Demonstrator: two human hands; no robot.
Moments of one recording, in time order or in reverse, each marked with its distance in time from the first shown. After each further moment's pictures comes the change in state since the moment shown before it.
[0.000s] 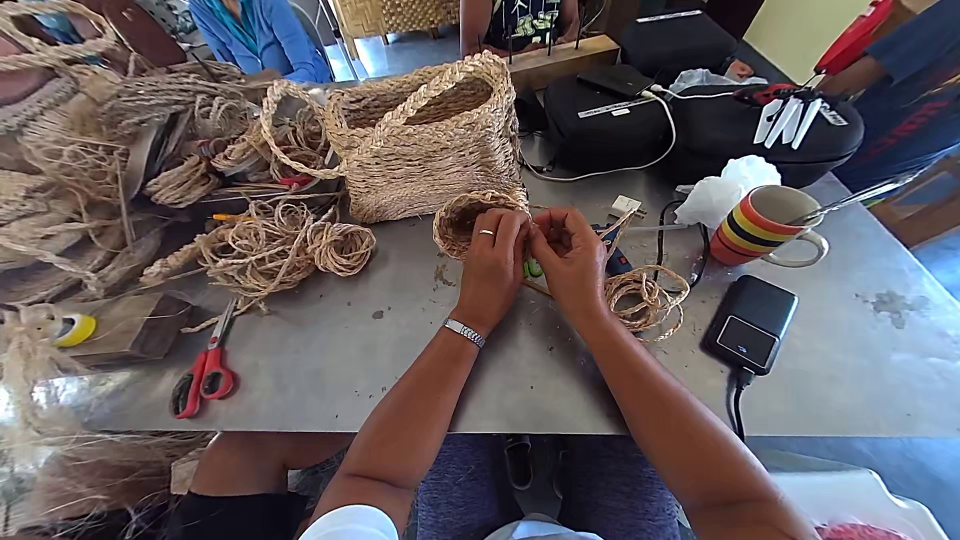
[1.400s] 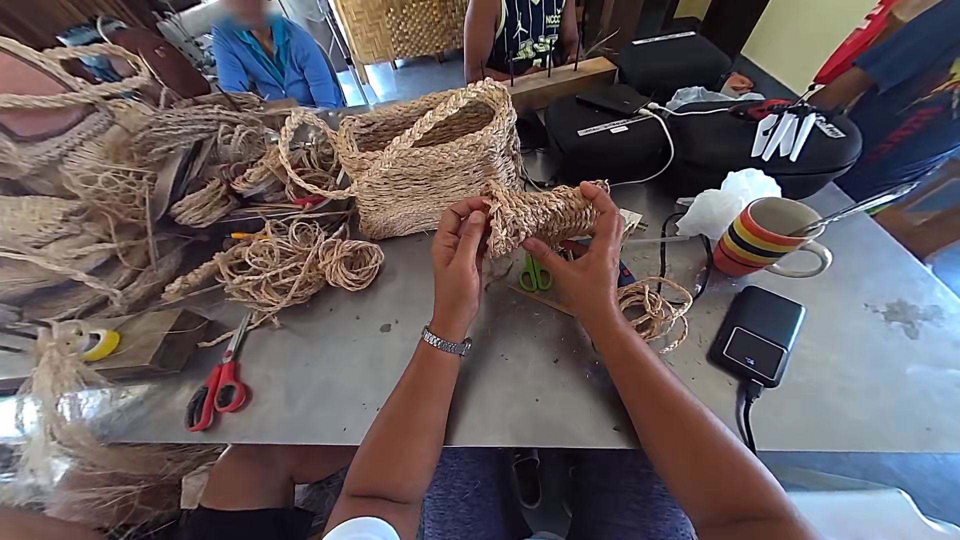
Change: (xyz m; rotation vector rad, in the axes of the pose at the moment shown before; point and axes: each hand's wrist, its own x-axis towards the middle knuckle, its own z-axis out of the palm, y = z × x) left_hand 0.017 -0.008 -0.034 -1.061 0.133 -0.477; right_hand 0.010 0.002 -0.009 0.002 0.155 -0.027
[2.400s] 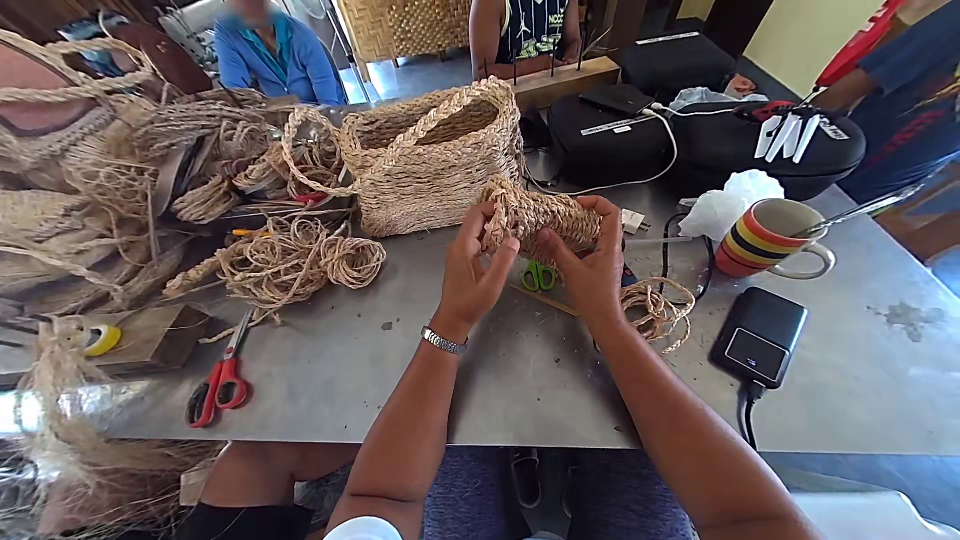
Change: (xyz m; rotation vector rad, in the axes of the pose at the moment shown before) left_hand -0.007 0.008 -0.007 0.540 -0.177 0.166; right_hand 0.000 0.004 -0.001 -0.013 -0.001 0.085
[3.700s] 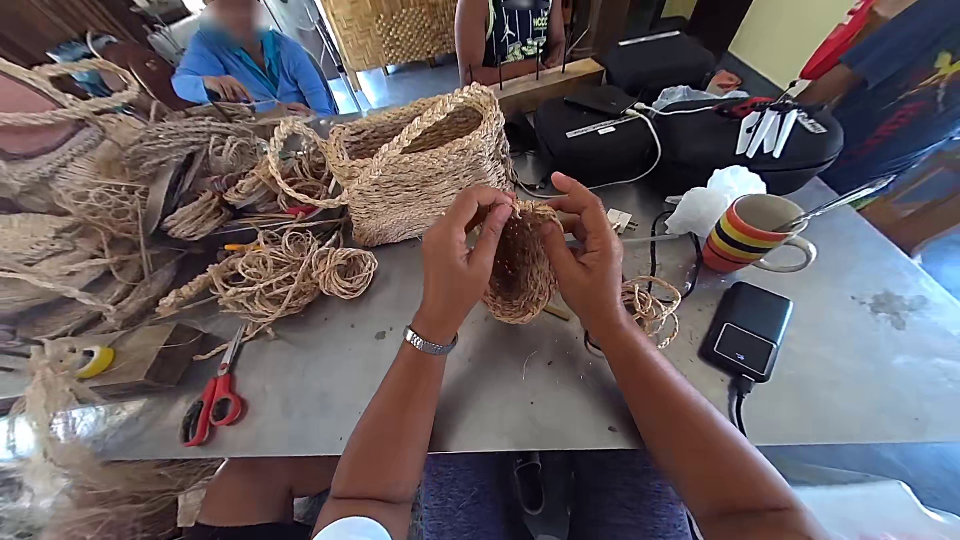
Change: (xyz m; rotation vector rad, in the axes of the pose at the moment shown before) left_hand 0.037 0.024 -0.003 0.118 0.041 0.263; right_hand 0.011 -0.031 -0.010 0.063 -0.119 -0.284
